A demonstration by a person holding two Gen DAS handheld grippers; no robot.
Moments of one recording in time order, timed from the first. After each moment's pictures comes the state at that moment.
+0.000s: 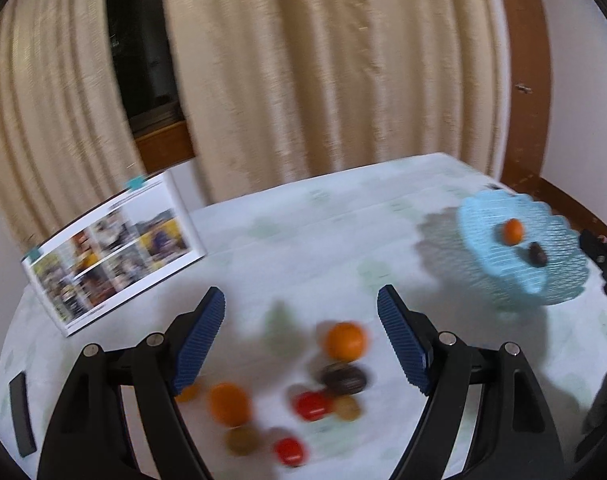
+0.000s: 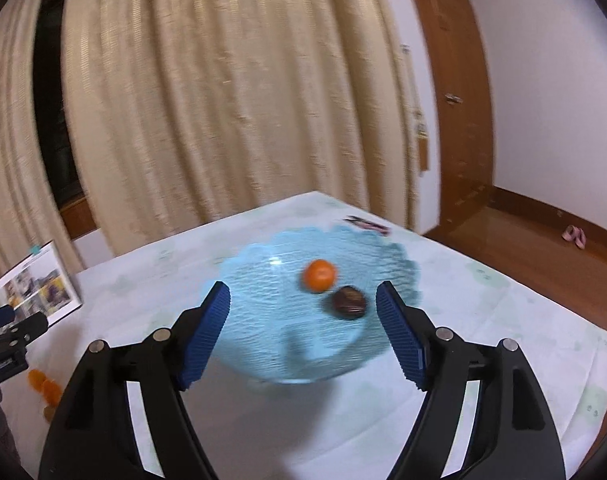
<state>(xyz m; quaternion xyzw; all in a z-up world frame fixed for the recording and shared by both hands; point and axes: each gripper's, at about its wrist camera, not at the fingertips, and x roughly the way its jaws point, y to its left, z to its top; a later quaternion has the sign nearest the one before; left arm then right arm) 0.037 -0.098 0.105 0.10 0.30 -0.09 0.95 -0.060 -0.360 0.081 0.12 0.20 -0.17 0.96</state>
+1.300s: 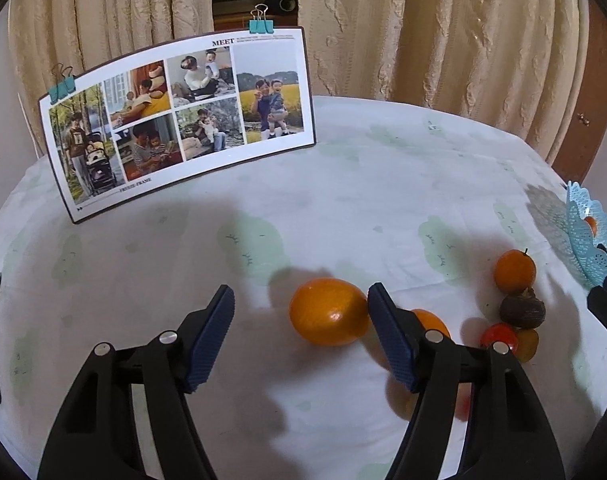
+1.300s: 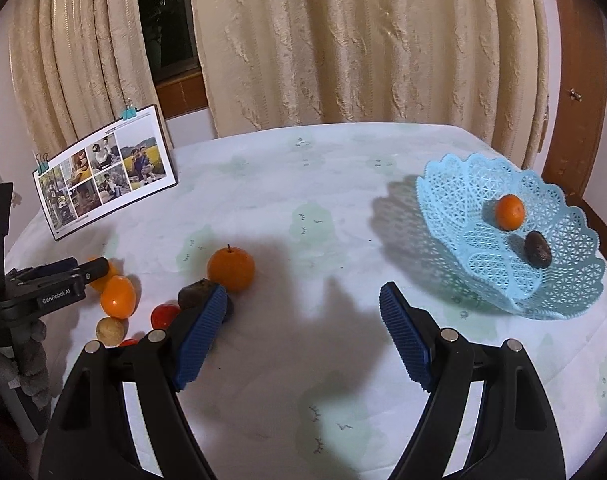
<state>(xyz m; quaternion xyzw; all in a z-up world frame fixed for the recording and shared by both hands) 0.078 0.038 0.024 0.00 0.40 -0.04 0.92 0.000 -0.231 0.038 0.05 0.34 0.01 0.94</state>
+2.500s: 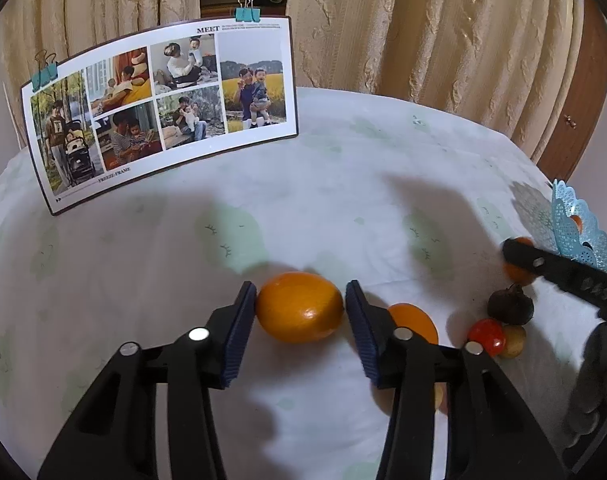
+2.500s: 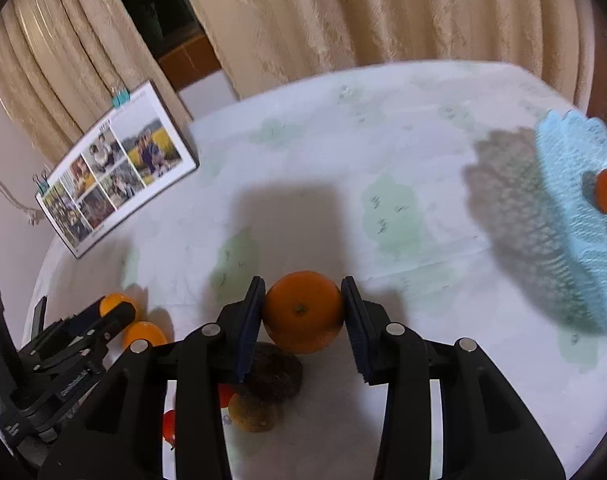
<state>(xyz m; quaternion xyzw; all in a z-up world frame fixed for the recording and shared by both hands) 0.080 0.040 0.019 -0.02 0.41 -0.07 0.91 0.082 -0.208 0.020 0.13 0.42 0.07 0.89</state>
